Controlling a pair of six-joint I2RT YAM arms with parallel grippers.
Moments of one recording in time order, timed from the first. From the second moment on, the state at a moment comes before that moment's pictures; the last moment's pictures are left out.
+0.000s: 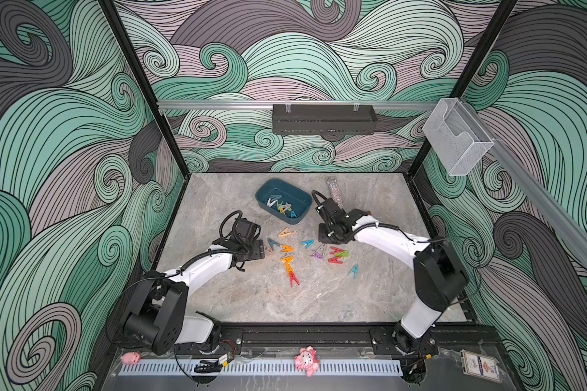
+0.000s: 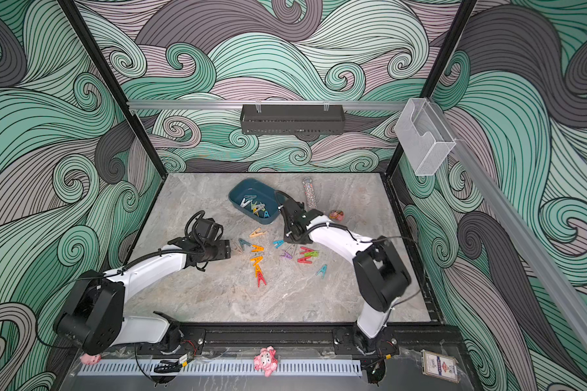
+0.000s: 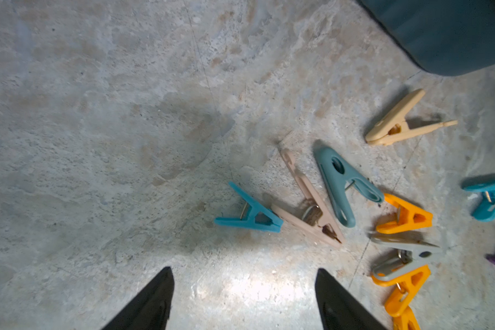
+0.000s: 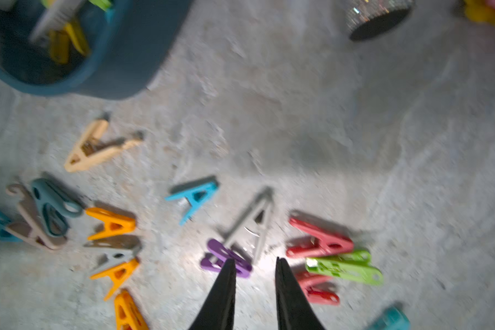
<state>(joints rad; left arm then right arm) -0.39 1.37 0.71 -0.42 -0.13 -0.50 0.67 1.80 1.35 -0.71 0.14 0.63</state>
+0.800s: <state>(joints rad) -0.40 1.33 0.70 -0.42 -0.13 -0.51 0.69 2.22 1.95 -0.76 0.12 0.49</state>
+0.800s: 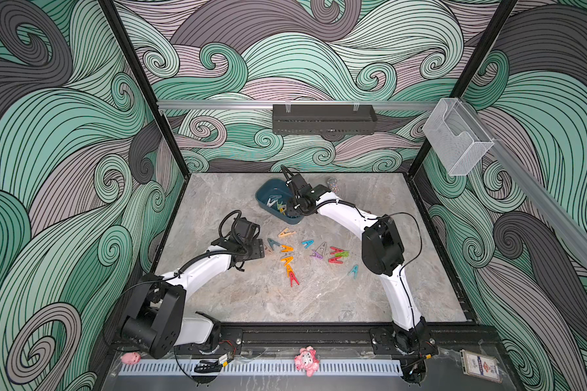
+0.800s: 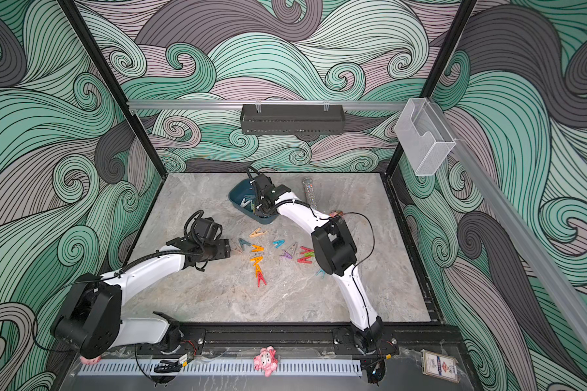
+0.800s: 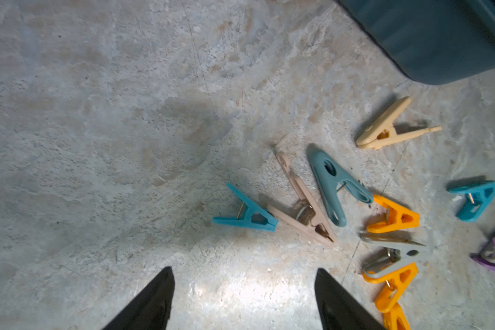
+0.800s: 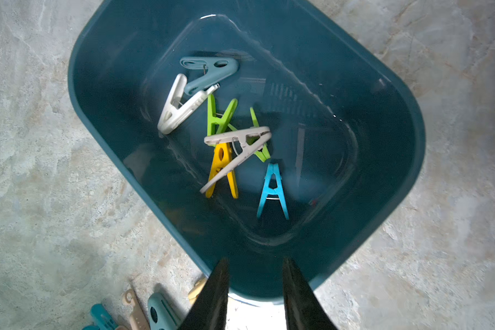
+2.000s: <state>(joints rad) -0.69 1.33 0.71 -0.26 -0.23 -0.37 0.57 1.49 0.79 -0.75 0.12 0.79</state>
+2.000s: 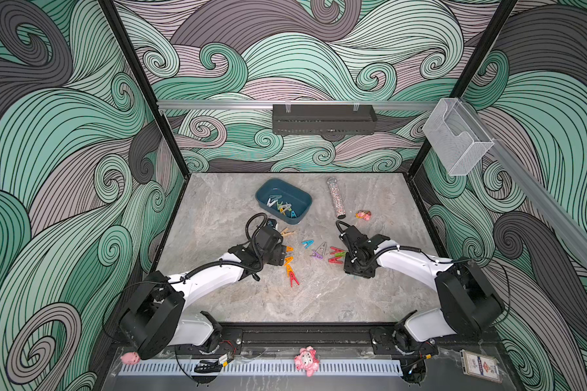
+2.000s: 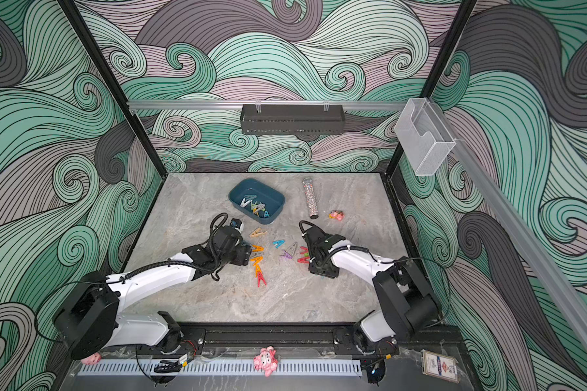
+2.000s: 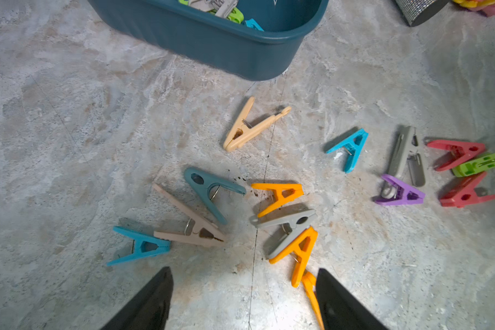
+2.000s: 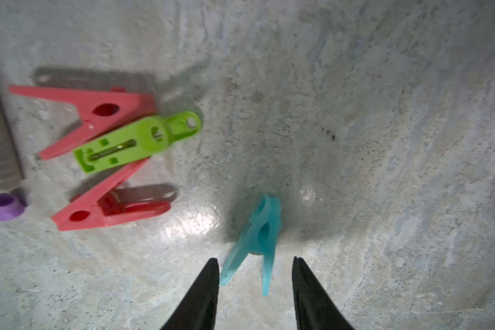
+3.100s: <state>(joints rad) -0.68 1.35 0.73 -0.39 -0.44 -0.47 0.67 1.75 1.33 -0.73 0.12 0.67</state>
